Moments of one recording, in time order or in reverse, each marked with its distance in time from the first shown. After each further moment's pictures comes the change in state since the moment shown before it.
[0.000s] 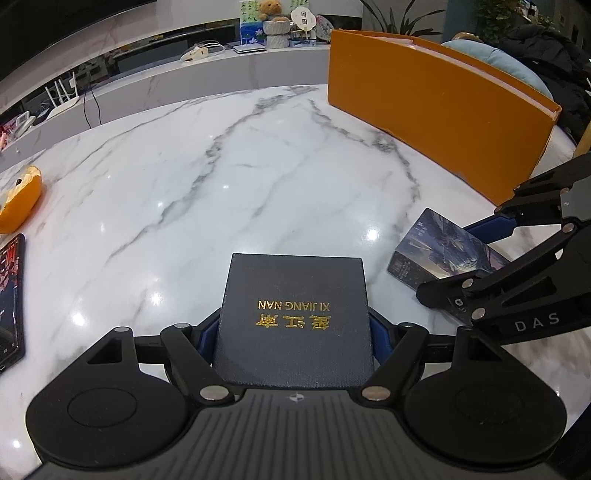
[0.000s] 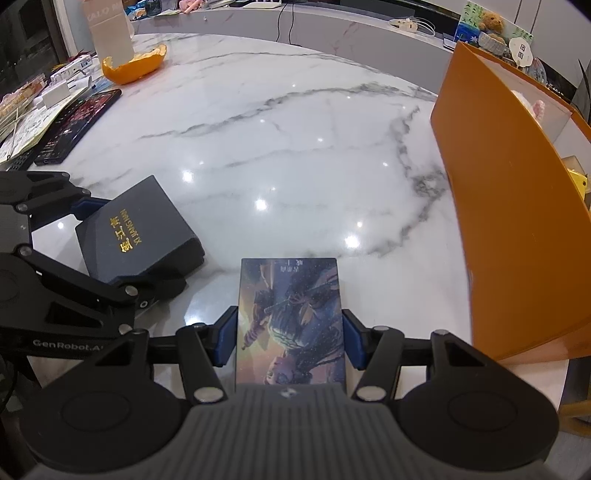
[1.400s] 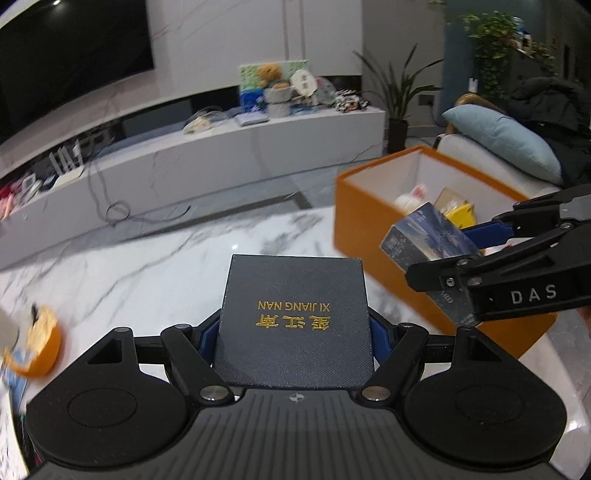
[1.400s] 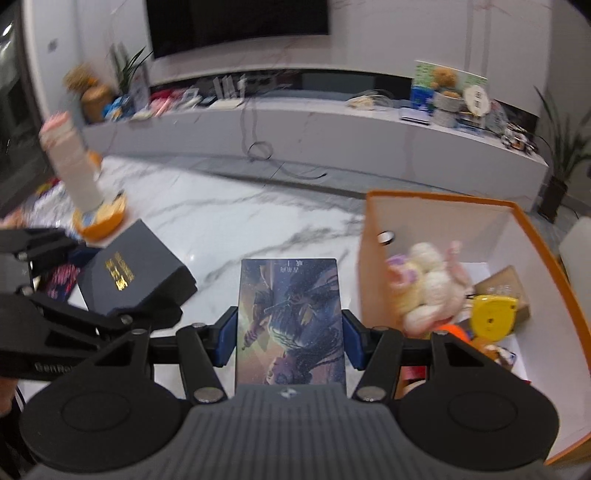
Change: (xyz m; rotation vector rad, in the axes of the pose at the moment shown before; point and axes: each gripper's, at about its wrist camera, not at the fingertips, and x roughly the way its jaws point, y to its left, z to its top) left arm -0.028 -0.019 0.145 0.044 -0.175 0.034; right arm -0.073 -0.099 0.096 0.179 -0.298 0.005
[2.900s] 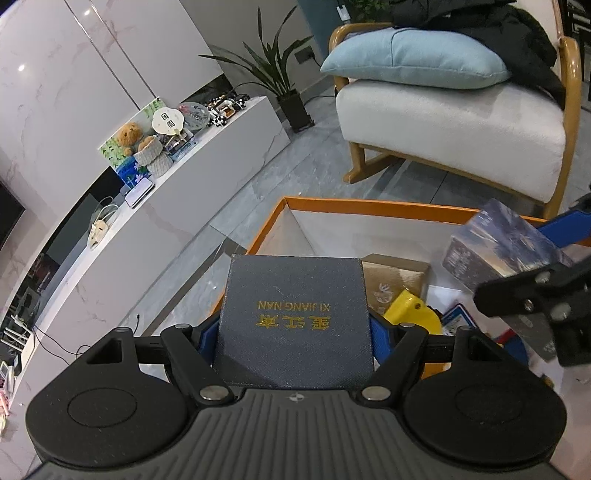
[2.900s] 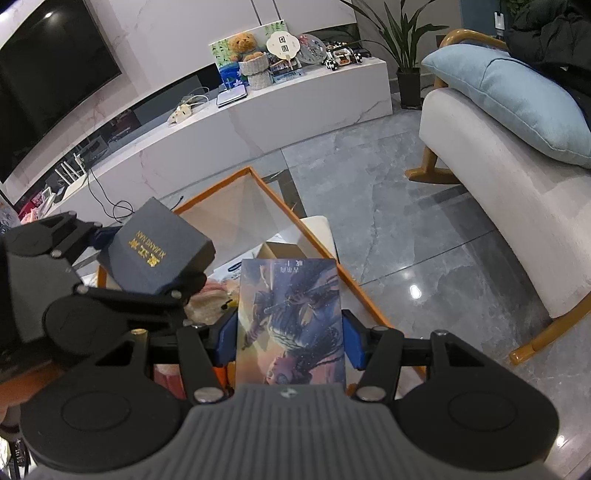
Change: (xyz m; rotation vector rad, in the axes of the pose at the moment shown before) left arm 0.167 -0.175 0.112 0.549 0.051 -0.032; right arm -0.003 -0.214 0.000 0.507 0.053 -0.234
